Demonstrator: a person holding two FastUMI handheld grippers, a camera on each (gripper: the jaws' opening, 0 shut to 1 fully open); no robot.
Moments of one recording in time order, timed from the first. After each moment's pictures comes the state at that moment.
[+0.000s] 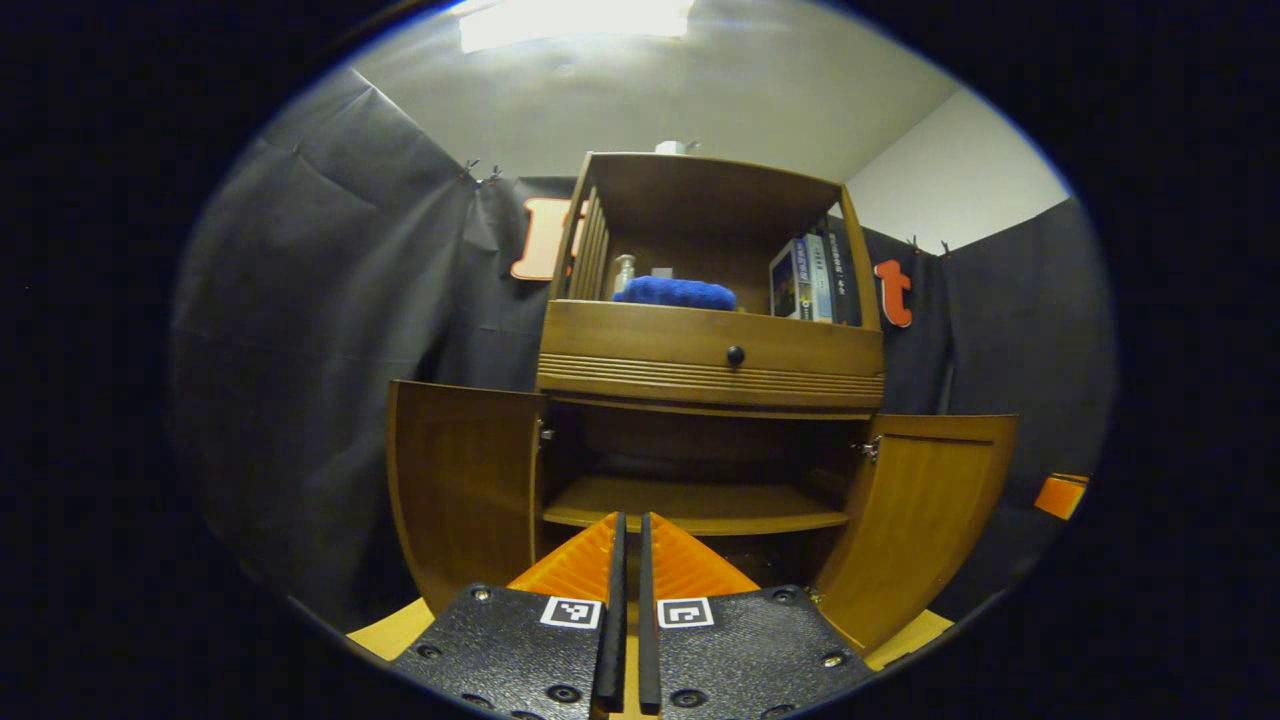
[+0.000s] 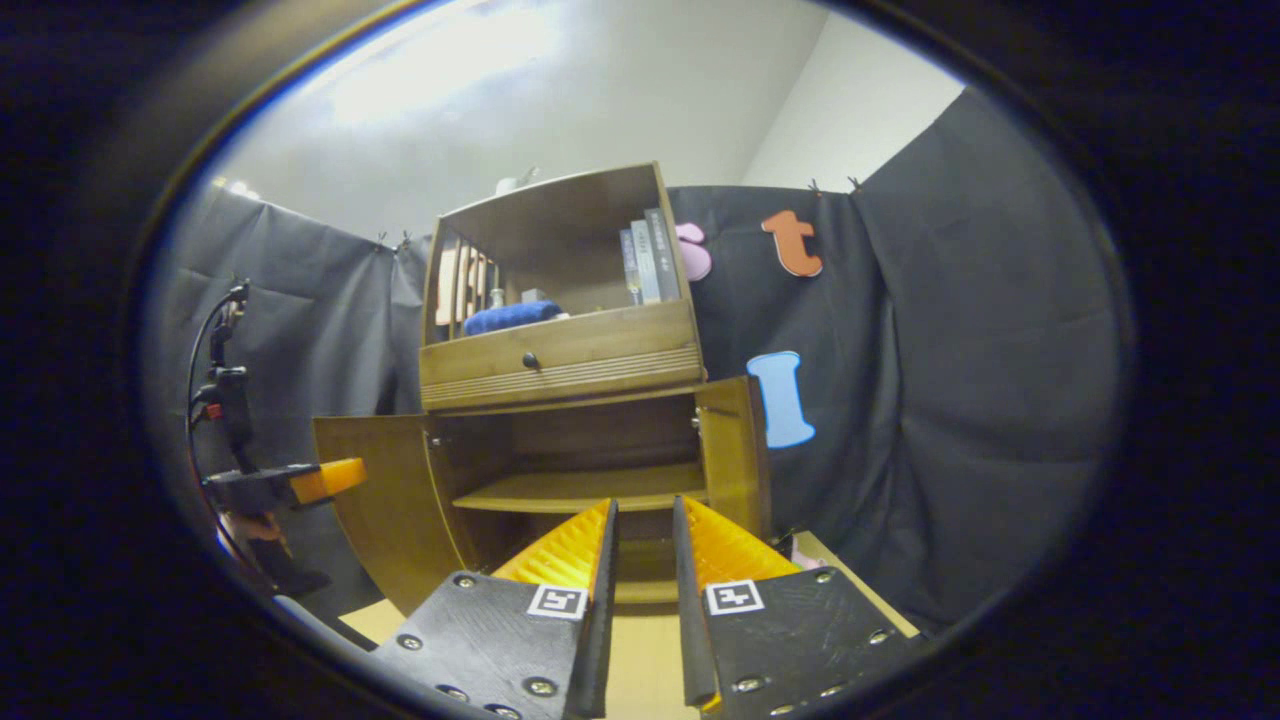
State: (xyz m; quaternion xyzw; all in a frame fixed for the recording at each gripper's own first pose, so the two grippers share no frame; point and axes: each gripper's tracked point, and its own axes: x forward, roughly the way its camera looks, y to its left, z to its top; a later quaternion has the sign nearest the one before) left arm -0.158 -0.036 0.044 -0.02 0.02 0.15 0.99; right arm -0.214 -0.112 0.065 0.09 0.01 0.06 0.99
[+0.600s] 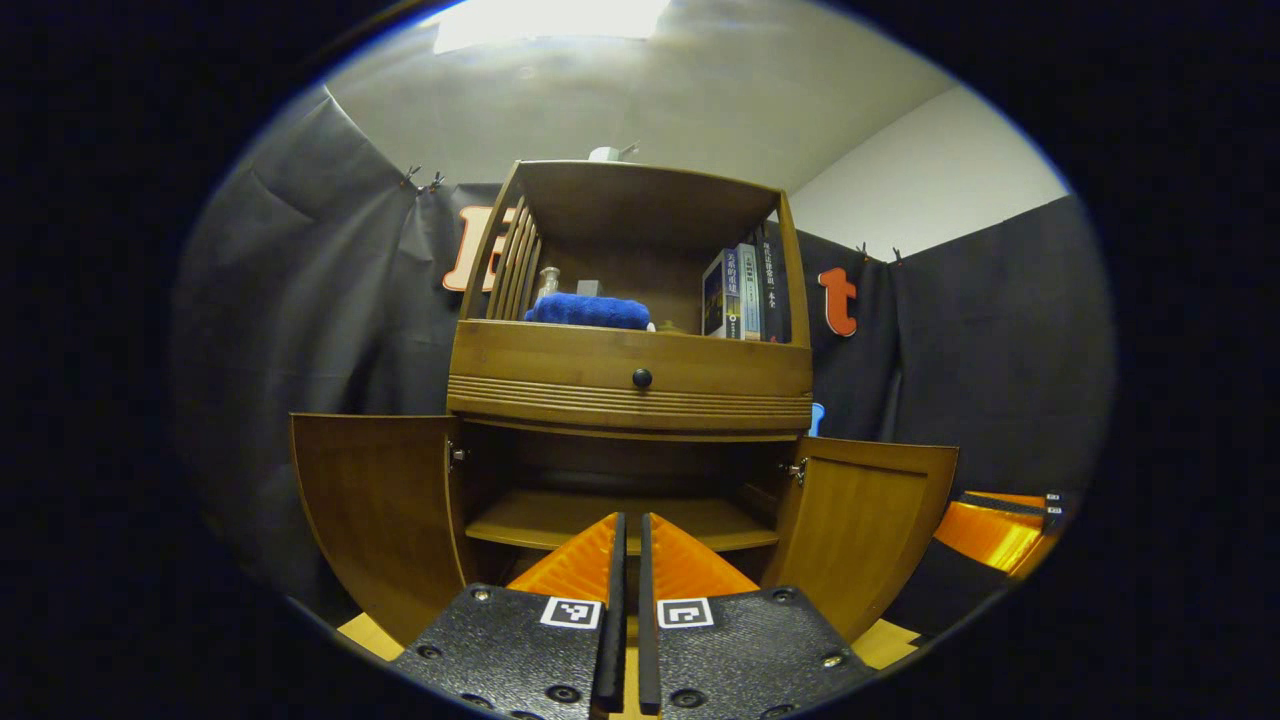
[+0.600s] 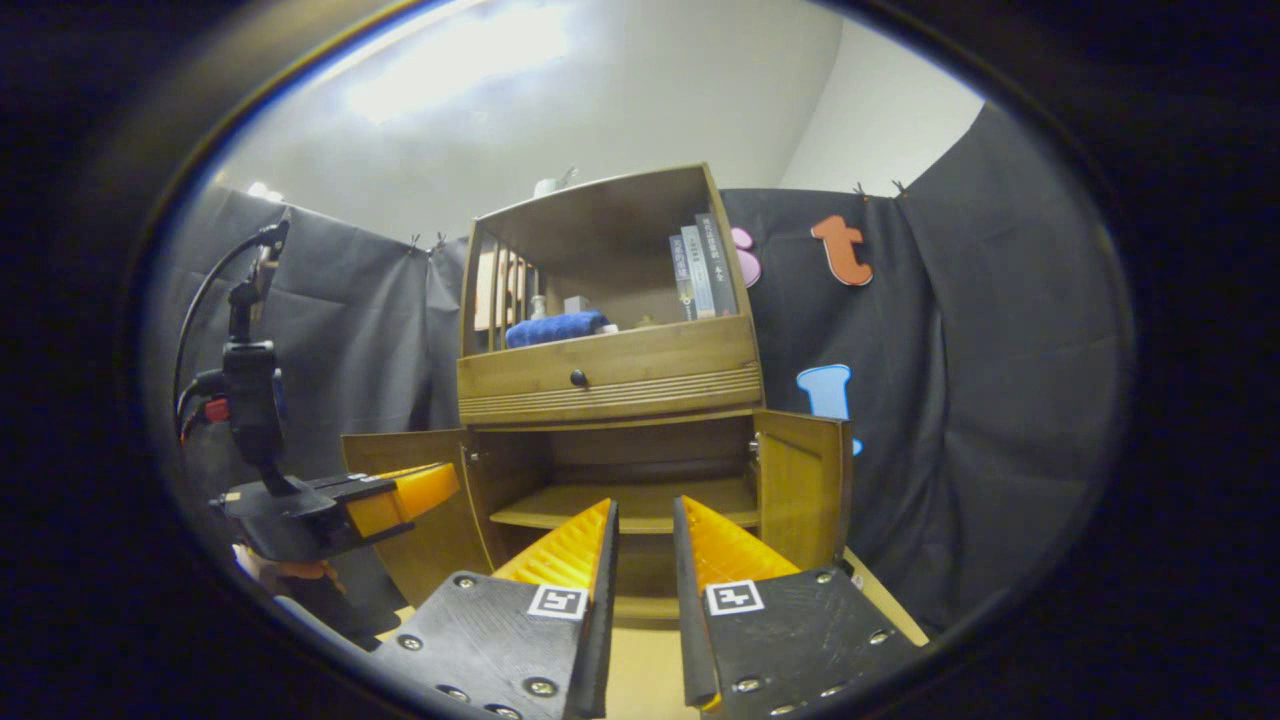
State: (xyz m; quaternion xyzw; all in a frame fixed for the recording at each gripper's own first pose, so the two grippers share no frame) left arm -0.129 -0.099 0.068 -0.02 0.02 0.10 0.99; right arm -0.191 -0.070 0.088 0.09 0.00 0.11 0.99
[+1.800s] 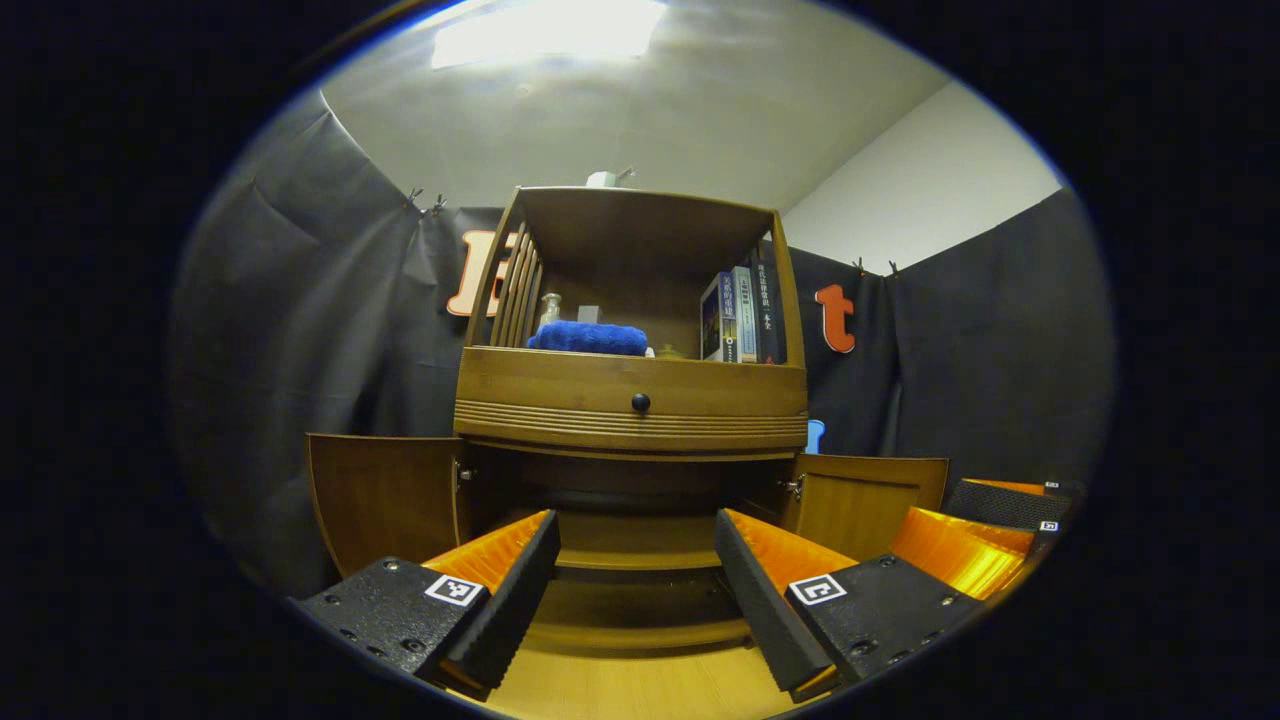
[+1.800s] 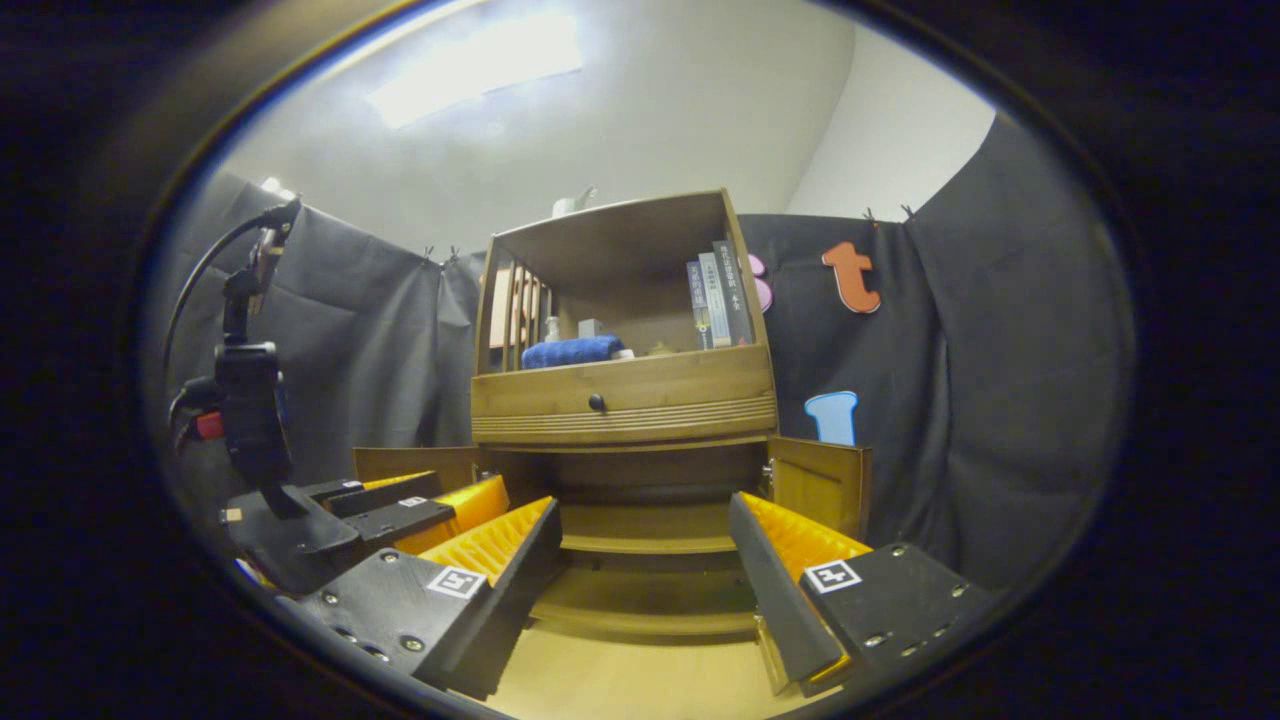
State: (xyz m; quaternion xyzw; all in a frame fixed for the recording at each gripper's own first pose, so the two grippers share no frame) left arm -0.142 -0.099 0.084 0.00 -0.02 0.11 0.99; right arm -0.197 -0.058 0.099 0.08 -0.03 0.11 0.99
